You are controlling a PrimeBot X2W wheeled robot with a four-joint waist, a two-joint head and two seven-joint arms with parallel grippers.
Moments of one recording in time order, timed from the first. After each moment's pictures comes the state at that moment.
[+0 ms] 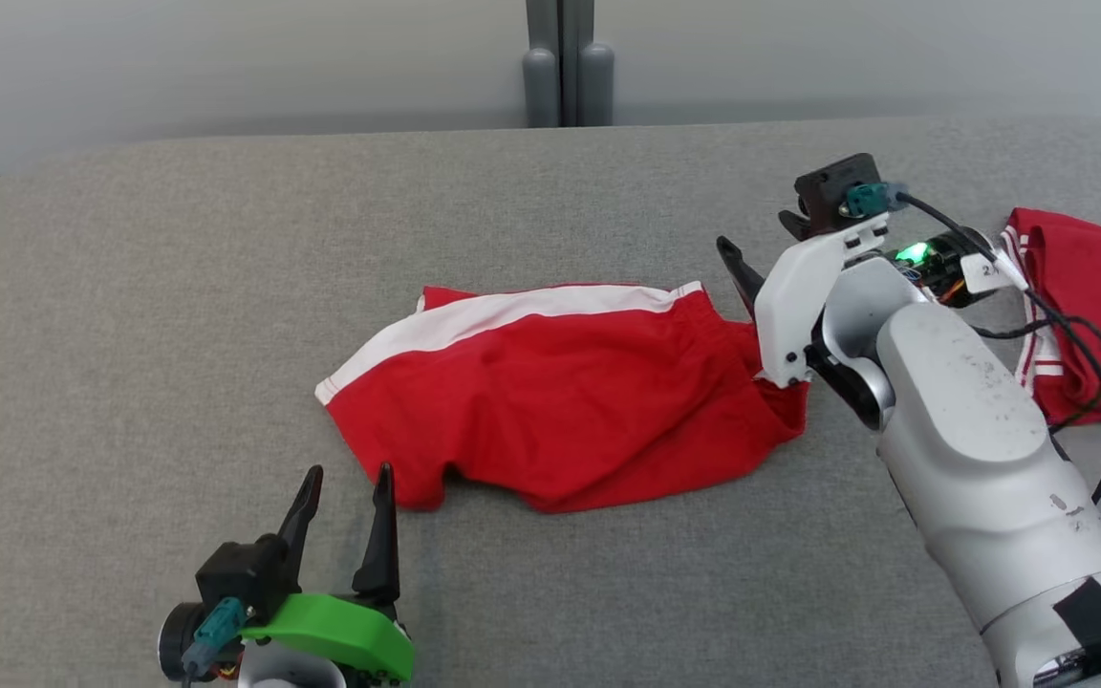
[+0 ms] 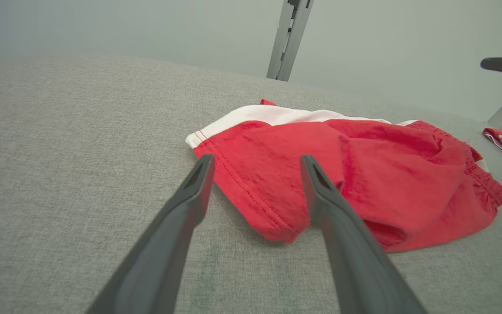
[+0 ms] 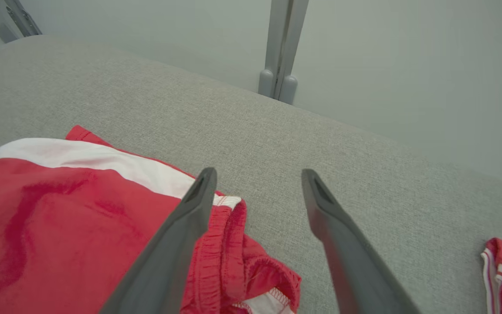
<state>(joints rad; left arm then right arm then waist) -0.08 0.05 -0.21 0.34 -0.34 -0.09 -0.26 -0.78 -0.07 0.25 0.68 0.16 0.13 0.24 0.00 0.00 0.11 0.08</state>
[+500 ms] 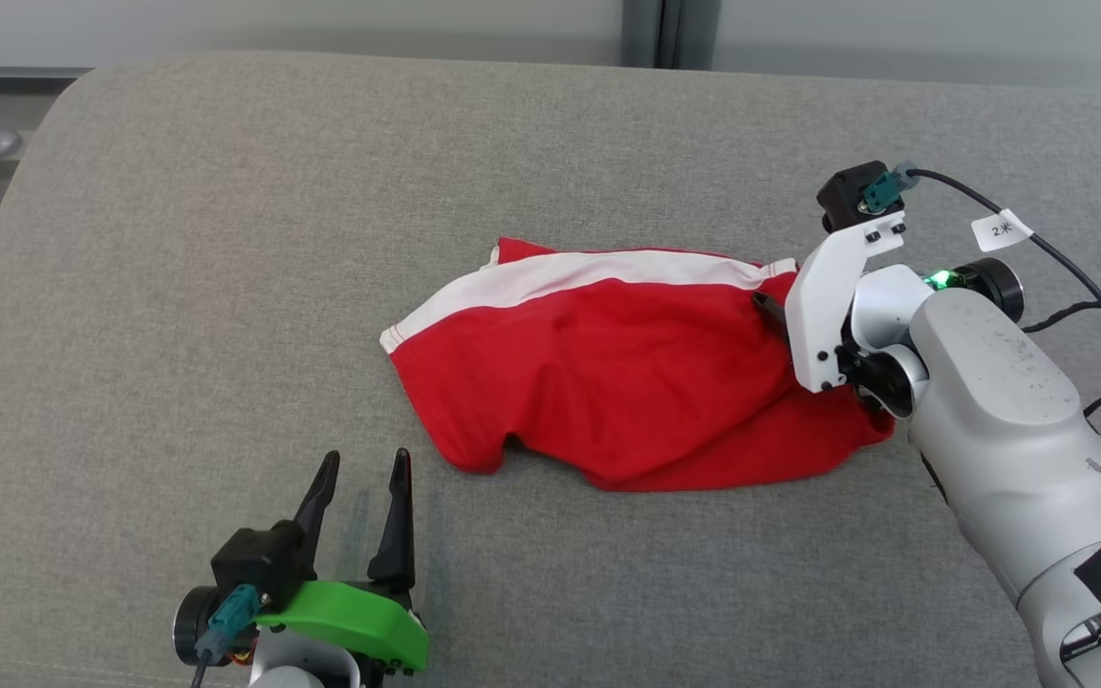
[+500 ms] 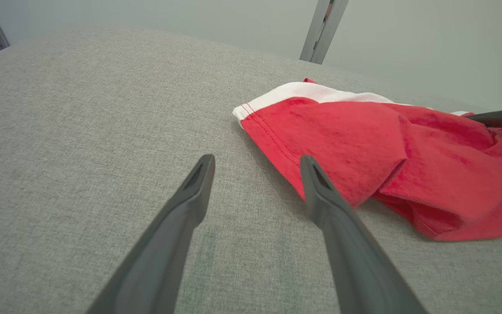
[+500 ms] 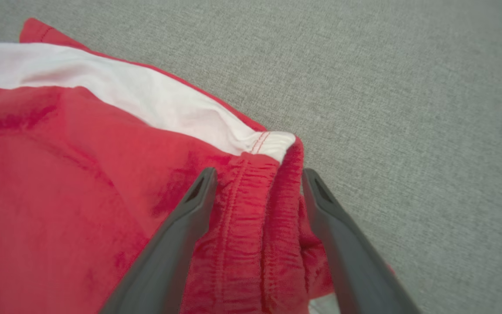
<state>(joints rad) -0.11 0.05 -0.25 0.34 -0.36 -0.08 -0.26 -0.88 -0.14 0.38 0.89 0.40 0.13 0.44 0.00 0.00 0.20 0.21</state>
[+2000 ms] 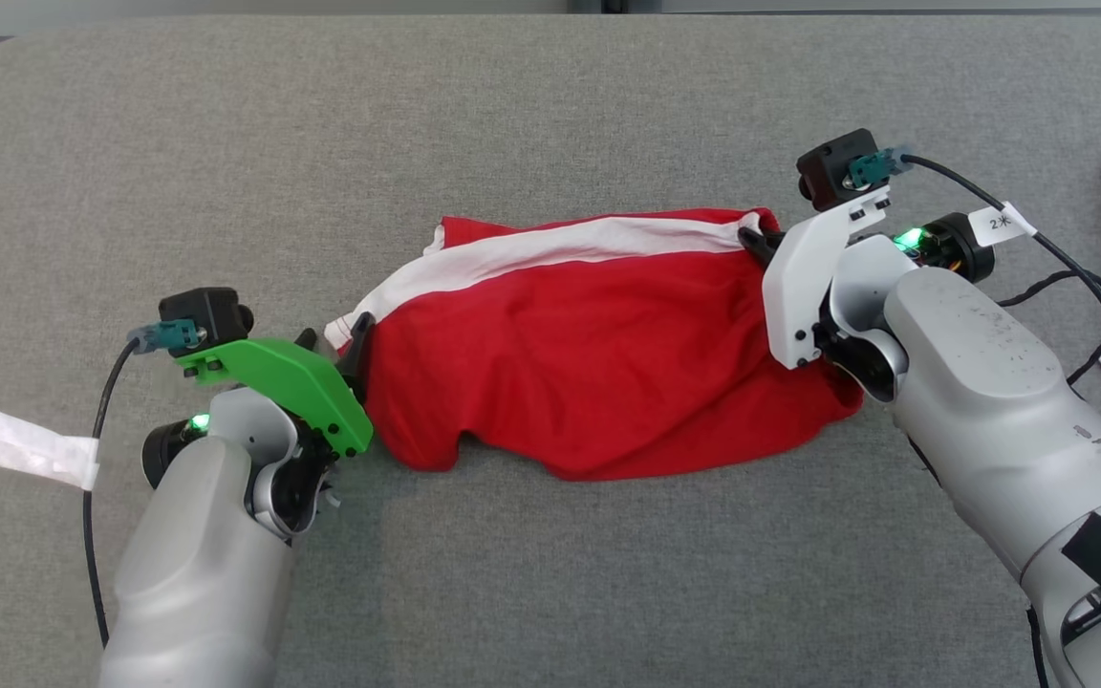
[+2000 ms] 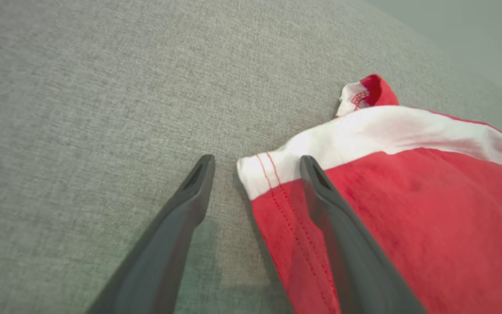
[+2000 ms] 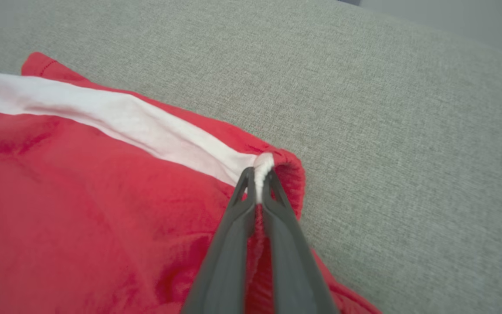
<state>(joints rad) -0.62 0.08 -0.21 0.78 -0.65 -0.12 0.16 -0.97 -0.17 0.62 0.93 0.58 0.13 0.19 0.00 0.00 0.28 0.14</state>
